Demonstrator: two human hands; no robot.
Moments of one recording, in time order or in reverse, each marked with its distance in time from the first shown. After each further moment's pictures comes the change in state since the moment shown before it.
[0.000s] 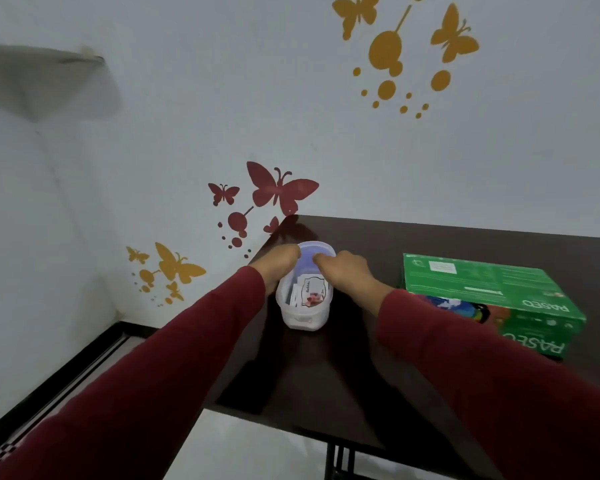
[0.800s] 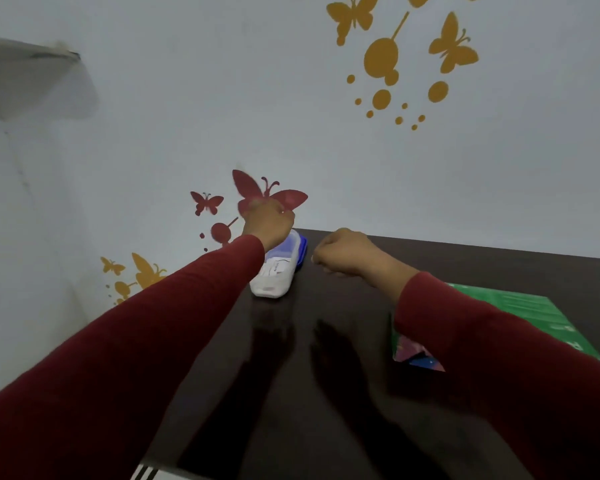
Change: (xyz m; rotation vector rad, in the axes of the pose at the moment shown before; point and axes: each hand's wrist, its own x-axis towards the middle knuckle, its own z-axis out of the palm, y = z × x) left_hand 0.071 0.075 -0.013 0.504 0.430 0.461; right_hand 0.037 -0.031 -0.052 -0.094 -0.055 -0.121
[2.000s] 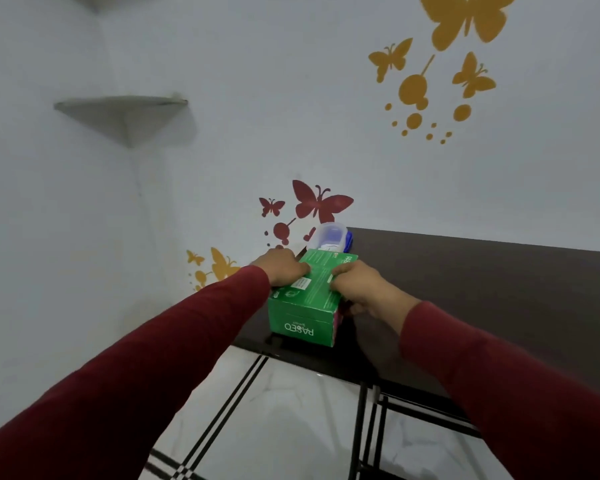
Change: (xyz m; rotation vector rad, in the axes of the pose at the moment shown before) left_hand -0.200 -0.006 -0.118 0.423 -0.380 -0.133; right_hand -0.171 -0.018 0.058 0.260 -0.096 0.020
